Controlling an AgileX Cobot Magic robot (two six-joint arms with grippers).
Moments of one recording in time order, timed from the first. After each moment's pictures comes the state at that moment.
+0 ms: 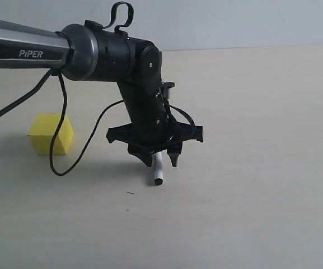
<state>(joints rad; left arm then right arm) -0.75 2.20 -1.57 -0.19 0.91 -0.46 -0.01 0.01 0.00 -0.08 0.14 0.08</state>
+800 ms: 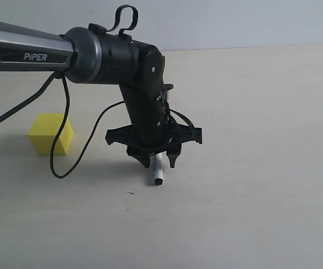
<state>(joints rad) -0.76 2.21 -1.57 -0.15 0.91 -0.53 -0.01 0.01 0.00 -0.08 0.14 0.08</state>
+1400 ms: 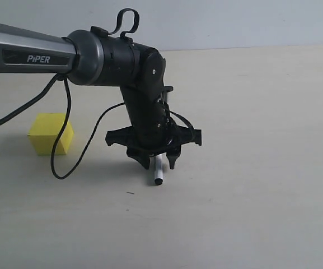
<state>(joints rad) -0.76 2.22 -1.57 -0.15 0.91 -0.53 -0.01 0.01 0.00 -0.08 0.14 0.08</state>
